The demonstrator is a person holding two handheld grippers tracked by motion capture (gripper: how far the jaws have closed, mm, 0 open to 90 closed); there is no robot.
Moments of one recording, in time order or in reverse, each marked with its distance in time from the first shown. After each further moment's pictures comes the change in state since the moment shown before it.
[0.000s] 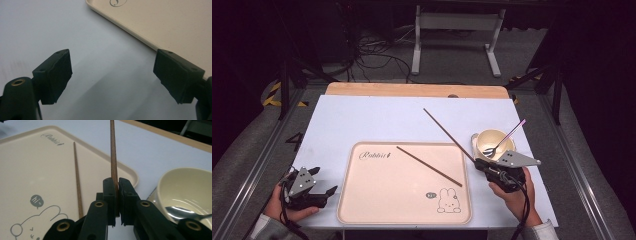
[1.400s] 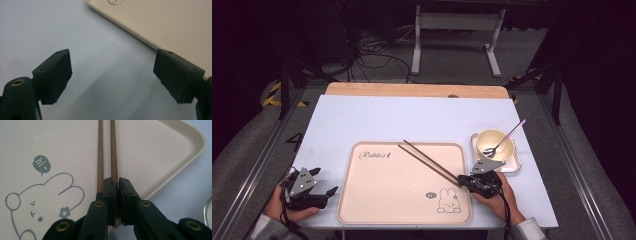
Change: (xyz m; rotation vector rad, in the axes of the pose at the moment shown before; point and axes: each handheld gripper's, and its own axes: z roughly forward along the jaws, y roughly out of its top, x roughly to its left) left arm -0.001 -0.001 0.001 0.008 -0.006 -0.001; right arm 0.016 -0.029 0.056 0.223 0.157 -0.049
